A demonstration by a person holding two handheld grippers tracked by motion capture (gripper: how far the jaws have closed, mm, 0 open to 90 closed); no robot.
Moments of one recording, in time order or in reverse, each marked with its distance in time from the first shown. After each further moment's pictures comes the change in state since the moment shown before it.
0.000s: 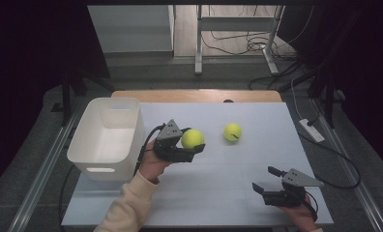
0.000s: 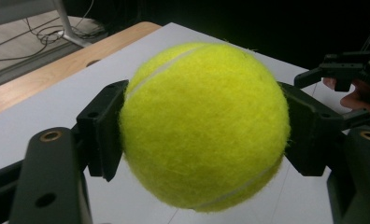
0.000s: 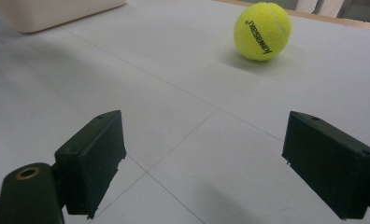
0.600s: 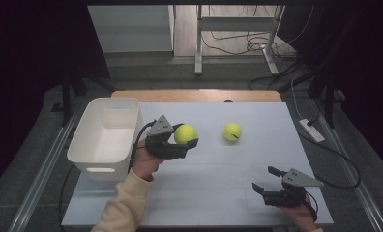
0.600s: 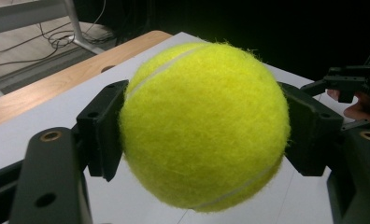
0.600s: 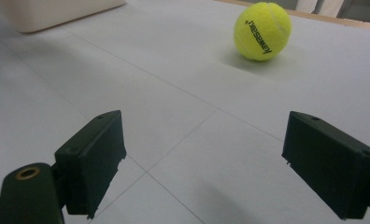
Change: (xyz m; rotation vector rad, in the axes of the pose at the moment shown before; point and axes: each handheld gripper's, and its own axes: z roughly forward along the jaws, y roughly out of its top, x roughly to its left) left arm 0.011 0.003 -0.018 -0.029 0.024 -0.023; right arm 0.000 0.000 0.000 0.001 -0.003 -0.002
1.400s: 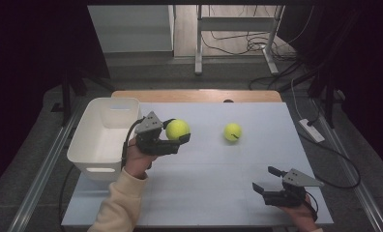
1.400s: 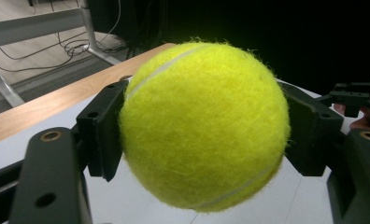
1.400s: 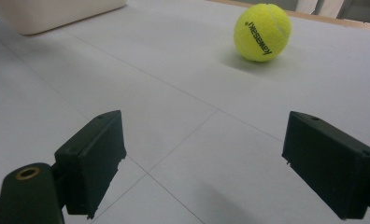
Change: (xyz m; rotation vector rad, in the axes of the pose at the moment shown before) left arm 0.009 0.005 -0.021 -0.042 0.039 -0.019; right arm 0.000 0.000 -0.001 -0.003 0.002 0.005
